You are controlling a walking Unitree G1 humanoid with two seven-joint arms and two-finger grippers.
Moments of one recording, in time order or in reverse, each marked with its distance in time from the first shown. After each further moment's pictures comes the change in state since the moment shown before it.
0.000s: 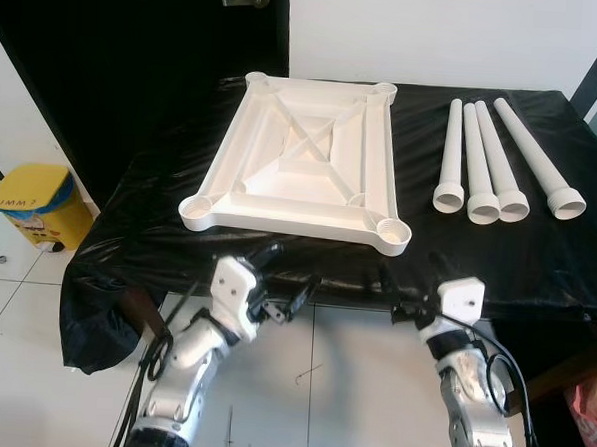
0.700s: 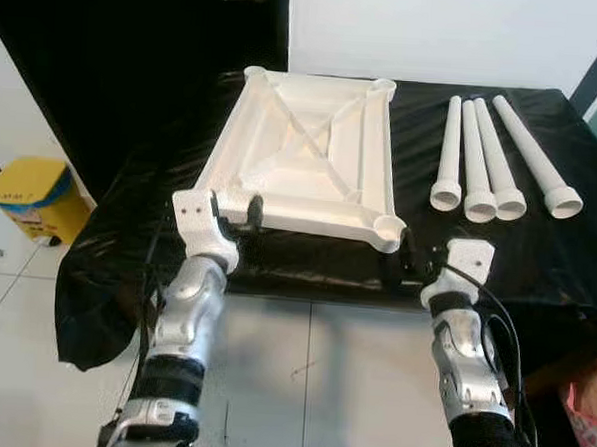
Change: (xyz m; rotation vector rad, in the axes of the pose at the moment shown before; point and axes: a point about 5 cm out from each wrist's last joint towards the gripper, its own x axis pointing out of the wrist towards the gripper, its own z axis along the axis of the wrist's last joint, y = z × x) left arm 0.043 0.036 0.019 -0.276 0.036 0.430; right arm 0.031 -0.007 0.006 -0.002 0.018 -0.164
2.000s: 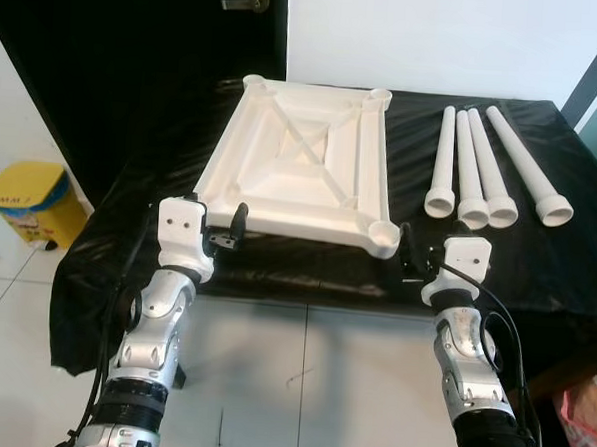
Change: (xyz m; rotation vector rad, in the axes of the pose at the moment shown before) left arm -0.026 0.024 0.013 0.358 -0.097 -0.148; right arm 0.002 0.000 0.003 -0.060 -0.052 0.028
